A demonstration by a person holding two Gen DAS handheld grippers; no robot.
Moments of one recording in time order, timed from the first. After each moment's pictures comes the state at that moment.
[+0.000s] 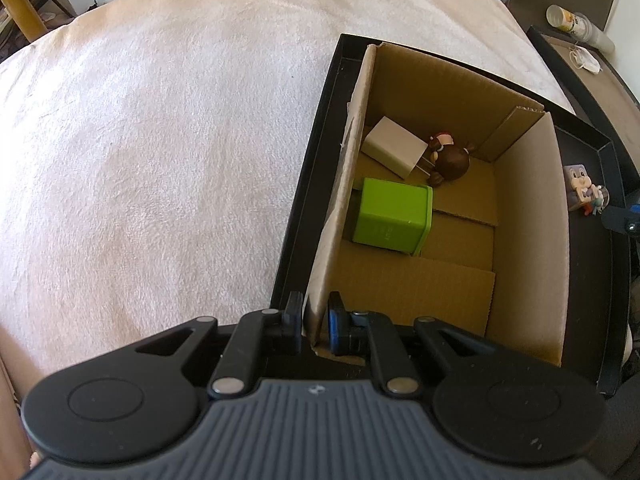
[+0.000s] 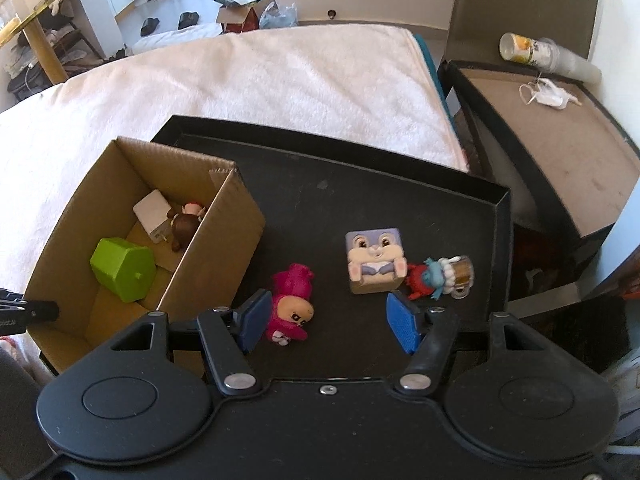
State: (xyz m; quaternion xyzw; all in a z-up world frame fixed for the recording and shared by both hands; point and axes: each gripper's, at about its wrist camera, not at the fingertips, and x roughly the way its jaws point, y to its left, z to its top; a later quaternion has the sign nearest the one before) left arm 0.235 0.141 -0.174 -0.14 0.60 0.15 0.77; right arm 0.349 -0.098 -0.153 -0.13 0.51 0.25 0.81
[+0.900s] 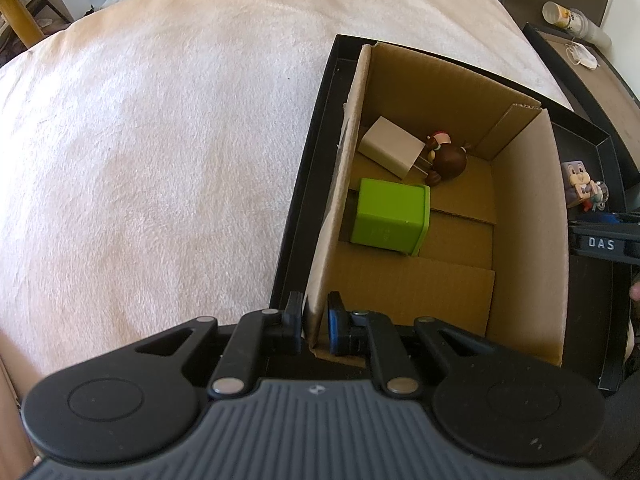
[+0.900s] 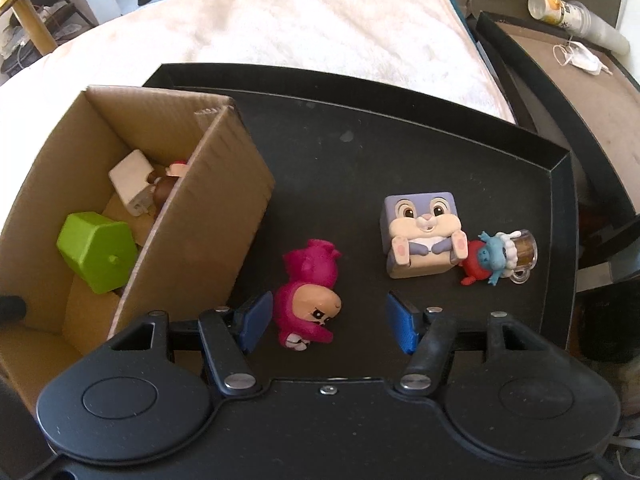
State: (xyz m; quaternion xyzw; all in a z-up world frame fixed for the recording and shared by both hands) left arm 0.236 0.140 -0.173 -0.13 0.60 0.15 0.77; right arm 0.359 -0.072 -0.210 -0.14 0.56 0.24 0.78
